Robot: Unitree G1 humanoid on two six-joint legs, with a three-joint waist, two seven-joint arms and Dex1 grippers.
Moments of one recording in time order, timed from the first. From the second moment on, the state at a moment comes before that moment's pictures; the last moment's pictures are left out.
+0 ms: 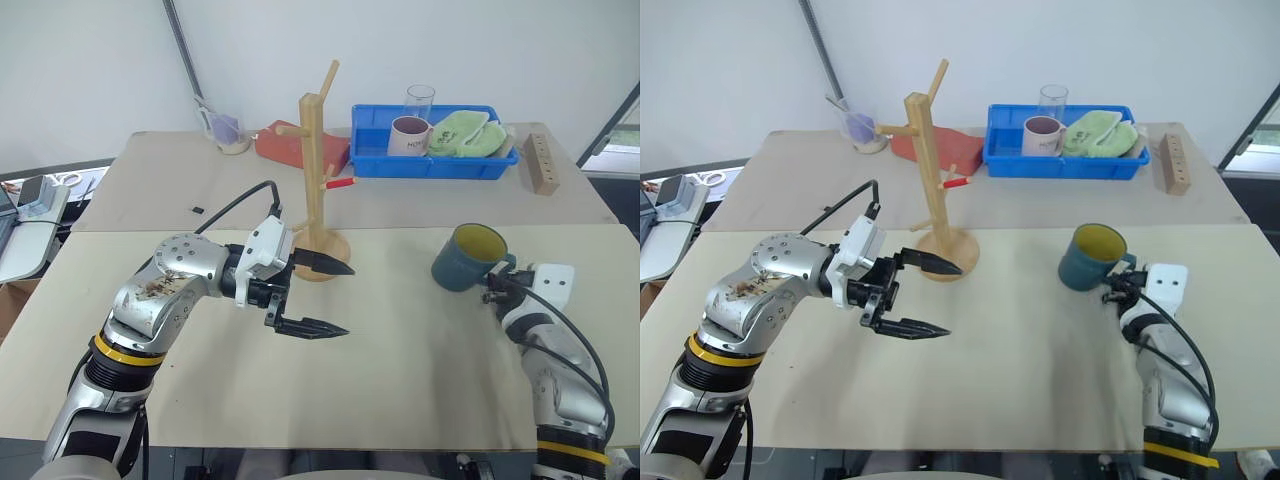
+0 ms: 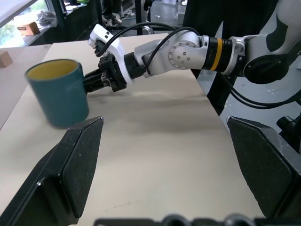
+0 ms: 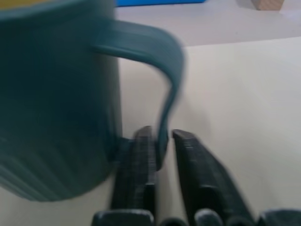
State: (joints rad) left arm -0.52 0.62 -0.18 -0.31 -0.58 0.50 -1.28; right arm -0.06 -0.34 -0.35 -0.09 0.25 0.42 0.22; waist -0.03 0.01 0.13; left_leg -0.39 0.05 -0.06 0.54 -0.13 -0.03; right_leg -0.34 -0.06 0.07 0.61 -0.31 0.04
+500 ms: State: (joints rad) left arm -0.25 0.74 0.22 -0.36 -0.72 0.58 -1.11; right arm -0.48 -0.89 0.04 -0.30 0.00 0.34 0.65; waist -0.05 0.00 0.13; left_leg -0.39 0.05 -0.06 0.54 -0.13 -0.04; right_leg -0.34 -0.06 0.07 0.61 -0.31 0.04
